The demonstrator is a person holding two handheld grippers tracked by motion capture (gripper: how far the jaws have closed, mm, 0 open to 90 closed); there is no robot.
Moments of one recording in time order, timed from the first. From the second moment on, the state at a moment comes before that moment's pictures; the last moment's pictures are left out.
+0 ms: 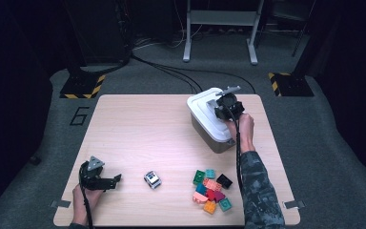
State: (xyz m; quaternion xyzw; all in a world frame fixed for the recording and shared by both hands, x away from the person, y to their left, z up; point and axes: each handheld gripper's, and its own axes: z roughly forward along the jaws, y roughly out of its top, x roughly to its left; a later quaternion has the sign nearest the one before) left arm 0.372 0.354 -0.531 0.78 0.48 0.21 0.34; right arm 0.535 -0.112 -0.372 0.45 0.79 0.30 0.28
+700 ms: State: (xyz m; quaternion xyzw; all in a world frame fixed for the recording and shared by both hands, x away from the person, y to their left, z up) left arm 0.372 0.355 -0.530 0.78 0.48 0.21 0.33; right arm 0.511 -0.142 -0.356 0.47 0.77 0.35 0.26
